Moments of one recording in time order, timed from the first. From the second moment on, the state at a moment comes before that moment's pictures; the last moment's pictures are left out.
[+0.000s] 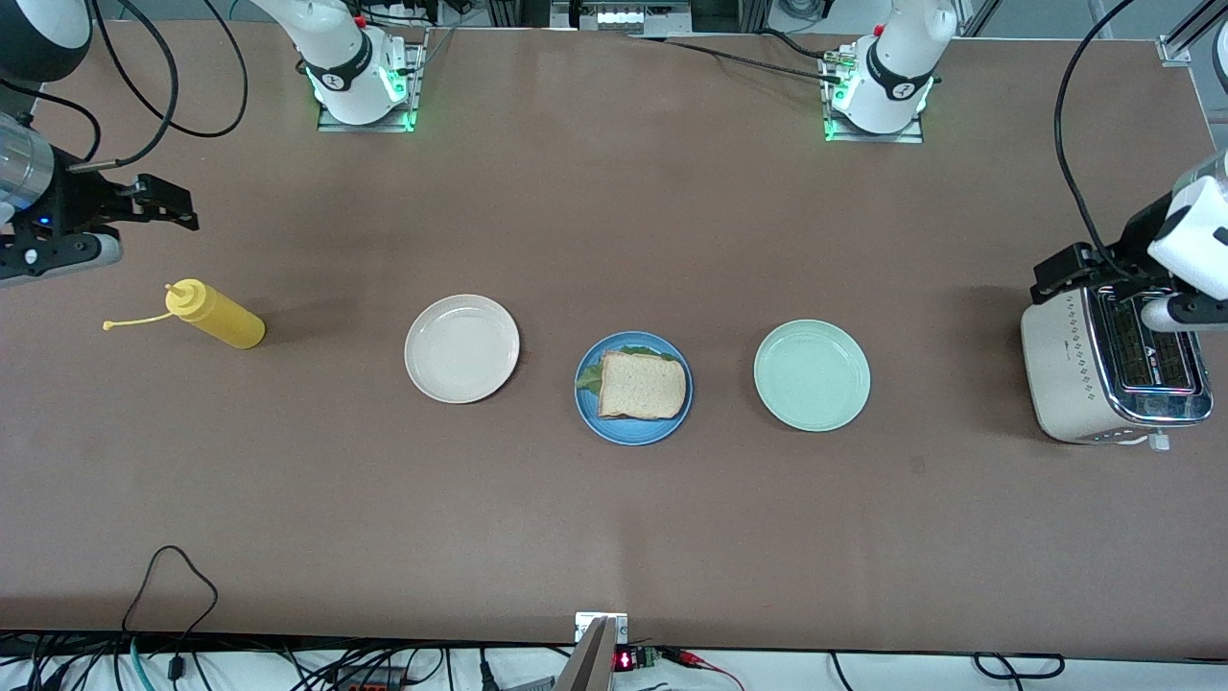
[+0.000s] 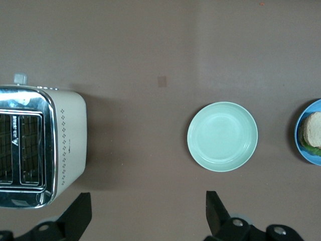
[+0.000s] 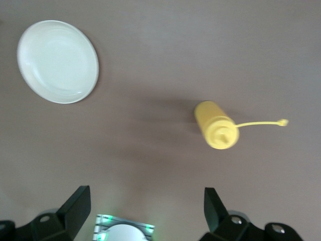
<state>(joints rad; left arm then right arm) 0.04 0.09 -0.05 -1.57 -0.01 1.66 -0.06 0.07 0.04 -0.08 -1.65 -0.05 1.52 -0.24</state>
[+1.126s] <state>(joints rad) 0.04 -0.04 -0.05 -1.73 -0.01 1.65 -0.06 0.05 0.04 -0.11 -1.64 0.03 1.52 -0.14</state>
